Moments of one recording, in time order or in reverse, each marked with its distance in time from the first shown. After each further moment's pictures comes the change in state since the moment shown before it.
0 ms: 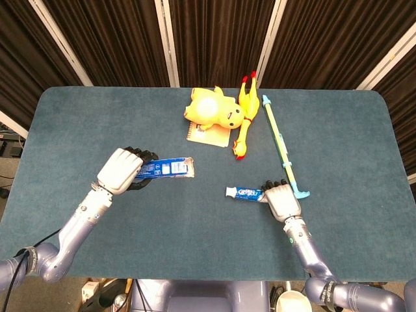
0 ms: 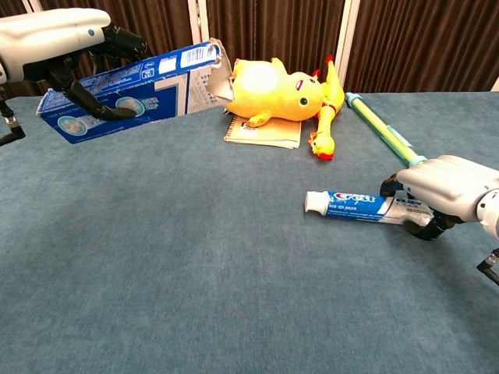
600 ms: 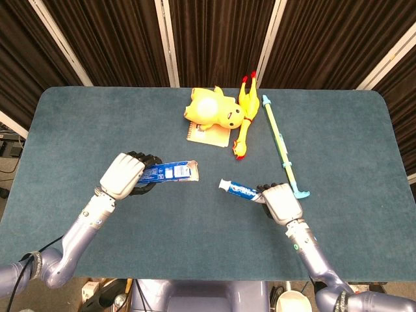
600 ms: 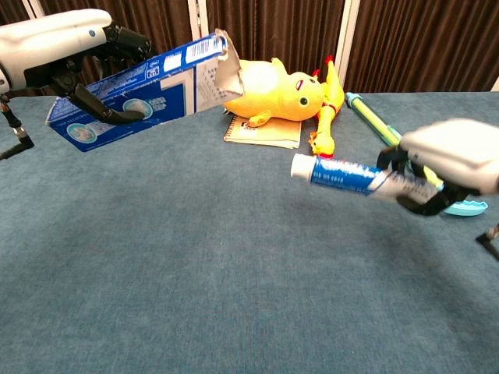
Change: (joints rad) left arm 0.022 -0.051 0.013 -0.003 0.032 0.065 -0.063; right arm -0.018 0.149 -0.009 -0.214 -0.182 0.104 0.107
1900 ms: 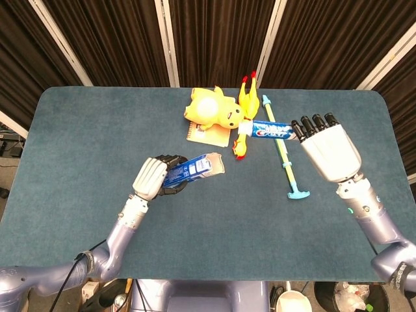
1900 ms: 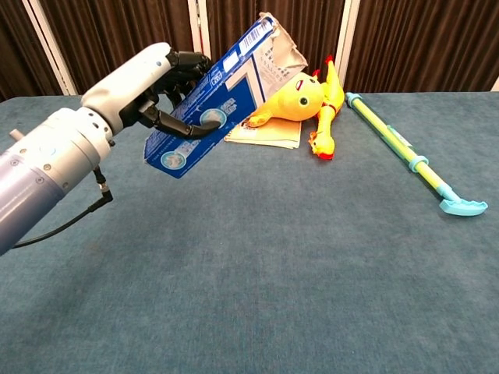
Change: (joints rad) left arm -0.050 -0.431 -0.071 0.397 0.050 0.099 -0.304; right arm 0.082 0.409 0.171 0.134 -0.443 0.227 0.118
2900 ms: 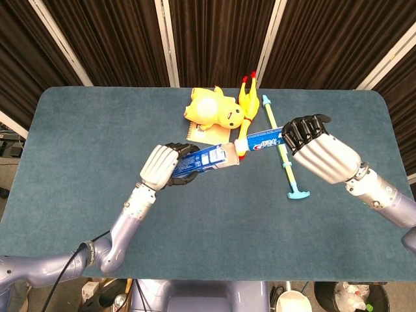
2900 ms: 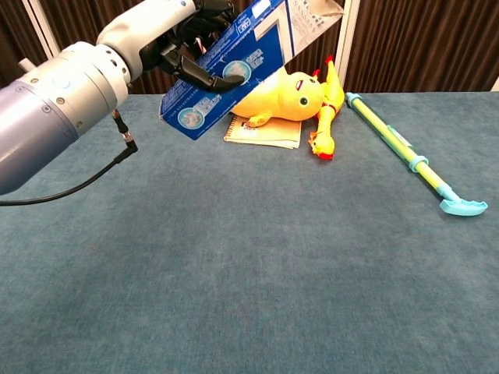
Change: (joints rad) left arm -0.076 0.096 -0.097 -0.191 -0.087 -0.084 0.159; right arm 0.096 0.049 -0.068 0.274 -0.295 0.102 -0.019
